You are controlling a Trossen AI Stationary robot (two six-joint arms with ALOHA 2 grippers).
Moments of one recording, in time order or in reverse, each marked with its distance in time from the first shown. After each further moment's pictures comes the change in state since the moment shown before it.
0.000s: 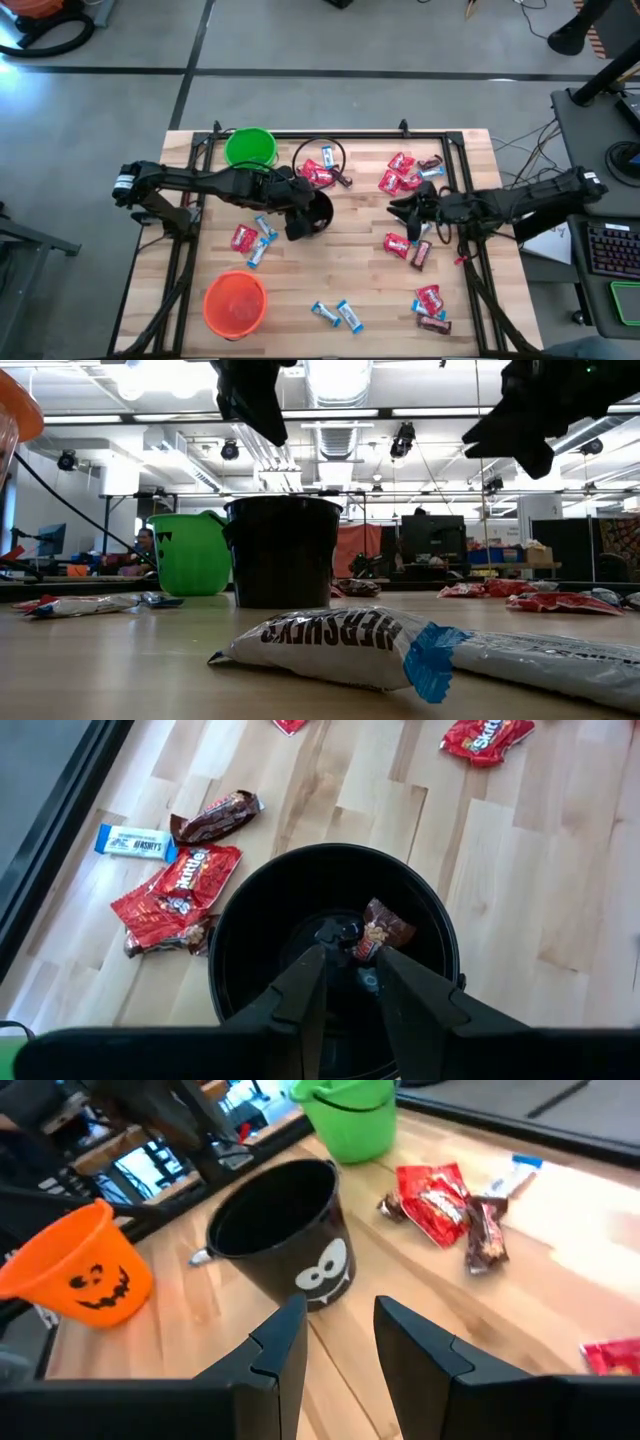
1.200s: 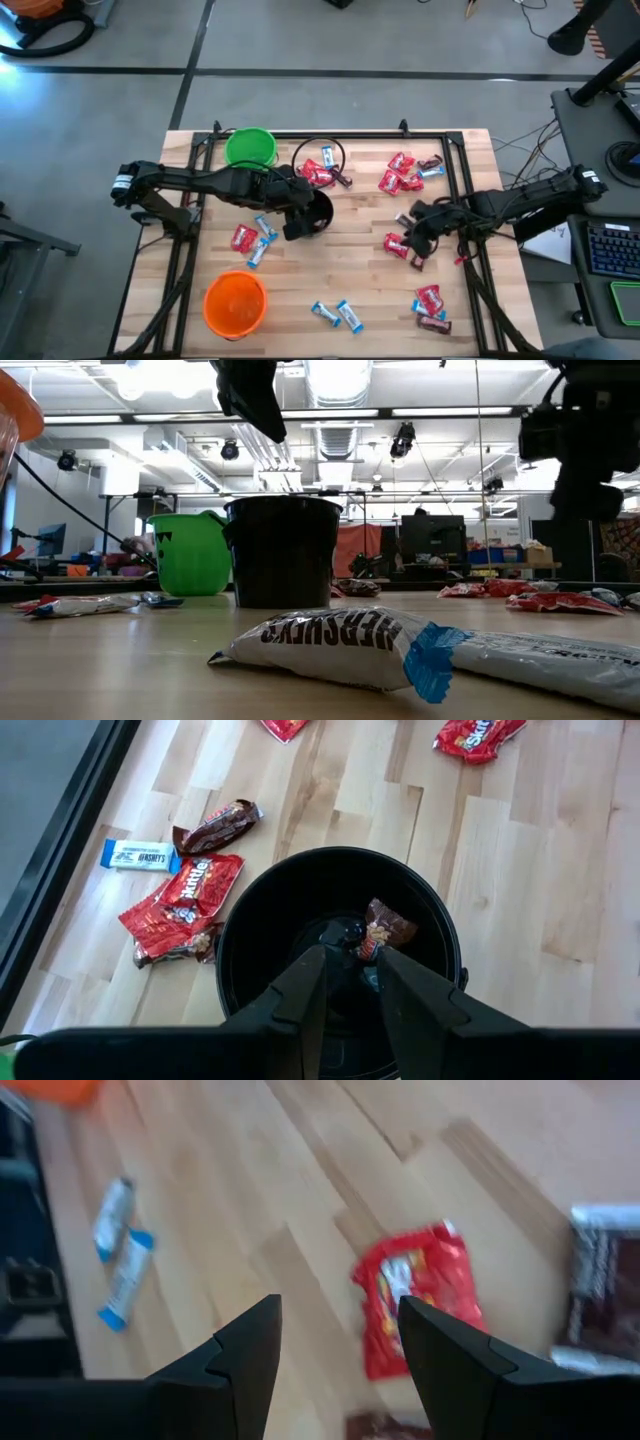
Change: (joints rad) left arm 0.000 -0.011 0.000 0.000 0.001 0.050; right arm 0.000 0.052 0.000 -0.378 -0.448 0.233
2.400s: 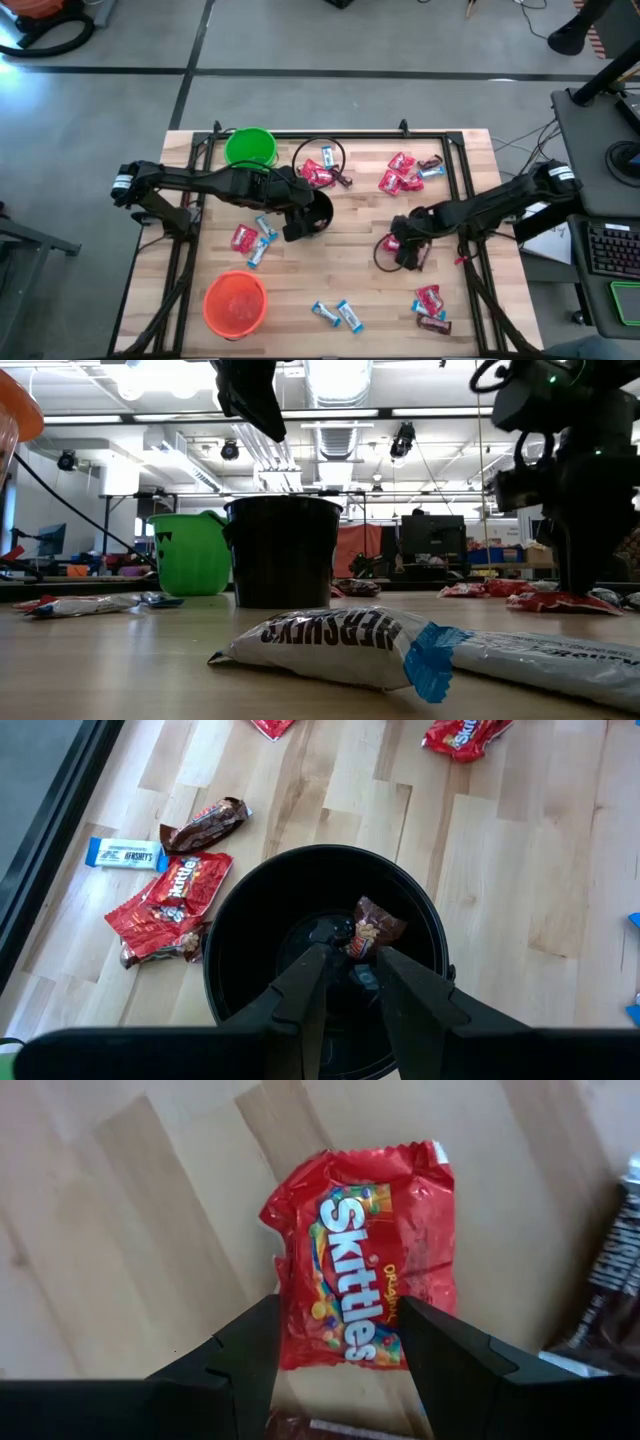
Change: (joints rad) left arm 0.000 0.000 0.000 0.001 0.026 -0.003; right arm 0.000 0.517 0.124 -0.021 -0.035 -0.203
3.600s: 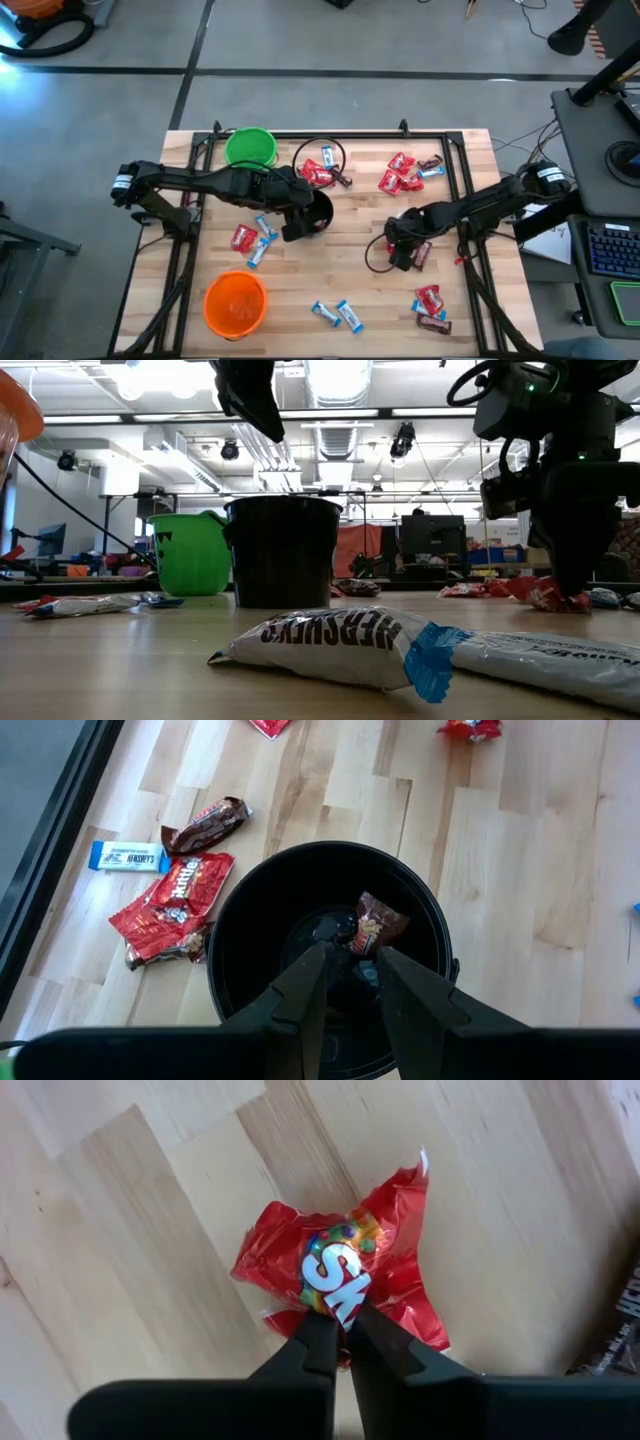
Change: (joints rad) left arm 0.000 -0.001 0.000 -0.008 0.000 0.026; right arm -0.013 0.095 0.059 -0.017 -0.011 0.007
